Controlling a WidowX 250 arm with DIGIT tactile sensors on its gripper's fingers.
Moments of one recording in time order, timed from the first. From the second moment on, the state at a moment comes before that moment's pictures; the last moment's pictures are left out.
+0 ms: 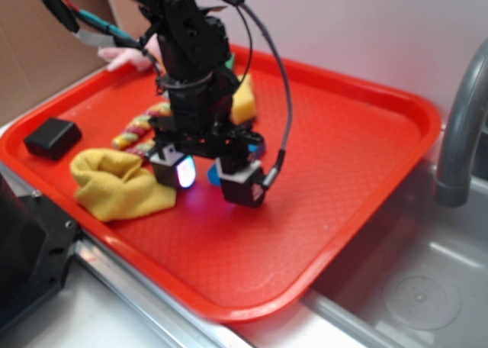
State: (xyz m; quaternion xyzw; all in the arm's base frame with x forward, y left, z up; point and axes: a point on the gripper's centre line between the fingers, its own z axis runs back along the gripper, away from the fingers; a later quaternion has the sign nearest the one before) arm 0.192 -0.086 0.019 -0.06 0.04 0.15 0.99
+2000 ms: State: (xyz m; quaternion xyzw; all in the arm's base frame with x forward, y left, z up) arm 0.250 -0.086 0.021 -0.02 -0.02 0.17 0.98
